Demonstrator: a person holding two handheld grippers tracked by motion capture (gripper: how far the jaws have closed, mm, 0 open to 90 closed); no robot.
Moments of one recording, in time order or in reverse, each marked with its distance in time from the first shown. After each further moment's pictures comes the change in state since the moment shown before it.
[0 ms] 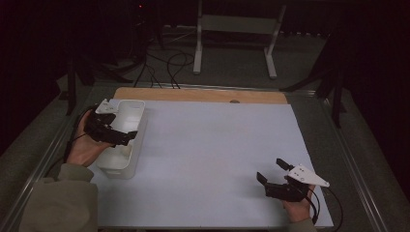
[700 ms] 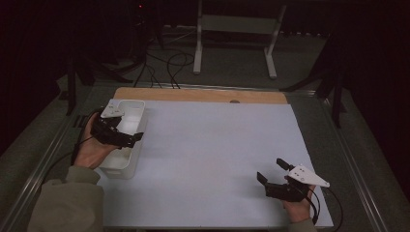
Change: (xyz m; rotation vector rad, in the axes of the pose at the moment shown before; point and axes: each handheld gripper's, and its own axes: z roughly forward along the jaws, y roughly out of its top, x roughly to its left) left arm -0.013 -0.002 0.009 -0.056 -0.022 0.006; right arm 0.000 0.000 0.000 -0.005 -0.001 -0.005
